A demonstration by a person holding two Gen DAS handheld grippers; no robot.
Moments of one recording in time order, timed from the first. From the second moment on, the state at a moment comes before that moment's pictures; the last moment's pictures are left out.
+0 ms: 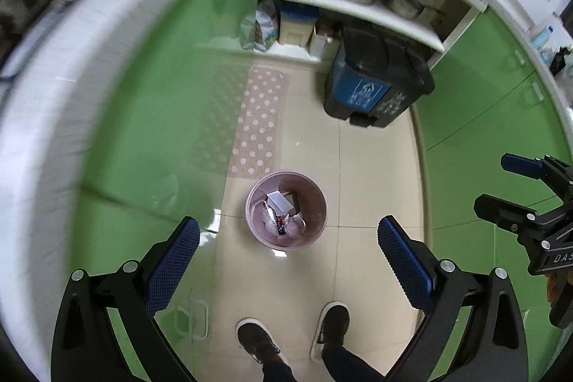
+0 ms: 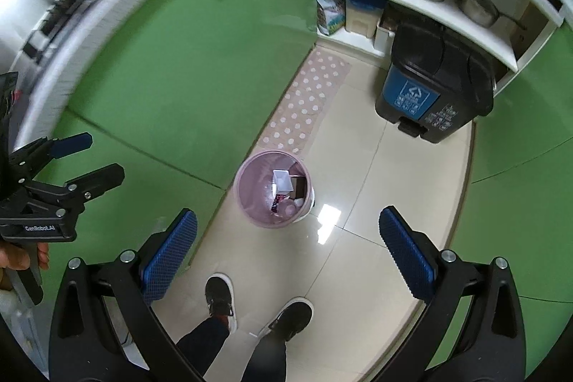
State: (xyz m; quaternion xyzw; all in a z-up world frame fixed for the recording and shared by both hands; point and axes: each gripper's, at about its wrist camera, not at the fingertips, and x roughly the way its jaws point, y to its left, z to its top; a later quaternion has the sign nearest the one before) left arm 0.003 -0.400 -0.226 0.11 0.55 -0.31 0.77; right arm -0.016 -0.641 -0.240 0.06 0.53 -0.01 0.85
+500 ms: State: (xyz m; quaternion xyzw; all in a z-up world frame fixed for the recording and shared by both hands) left arm -0.017 -0.244 -0.093 0.03 0.50 -0.19 0.84; right arm -0.034 -0.512 -0.090 -0.02 0.46 0.11 0.88
